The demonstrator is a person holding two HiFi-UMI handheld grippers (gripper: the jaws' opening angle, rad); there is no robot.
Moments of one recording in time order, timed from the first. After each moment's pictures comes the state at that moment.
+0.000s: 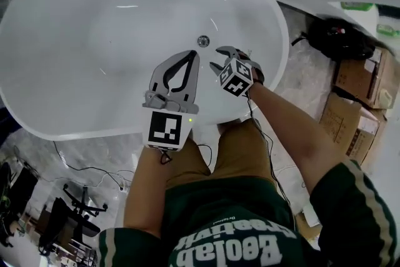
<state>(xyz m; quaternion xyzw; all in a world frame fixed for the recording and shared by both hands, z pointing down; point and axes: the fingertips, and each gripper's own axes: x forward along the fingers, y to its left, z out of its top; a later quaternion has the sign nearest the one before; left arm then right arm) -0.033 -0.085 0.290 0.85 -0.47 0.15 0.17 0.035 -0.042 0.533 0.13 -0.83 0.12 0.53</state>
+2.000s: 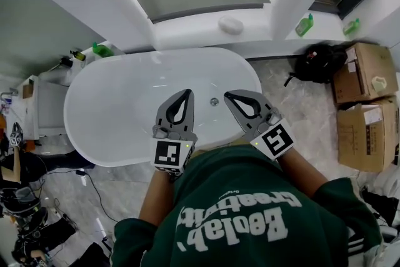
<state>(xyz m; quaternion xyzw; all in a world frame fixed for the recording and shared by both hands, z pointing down) -0.006 -0.030 -0.020 0.88 -0.46 0.10 0.02 0.073 -0.005 -0.023 0.37 -0.93 0.01 0.05</state>
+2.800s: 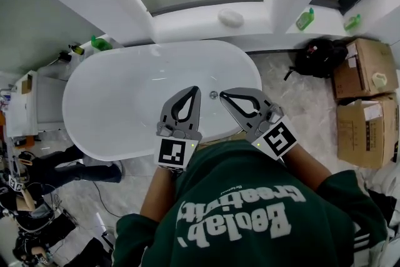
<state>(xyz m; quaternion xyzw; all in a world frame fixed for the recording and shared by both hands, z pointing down) 0.013 -0.015 -0.019 0.90 -0.43 0.09 0.02 0.061 0.013 -0.036 0.31 -0.95 -0.02 0.06</state>
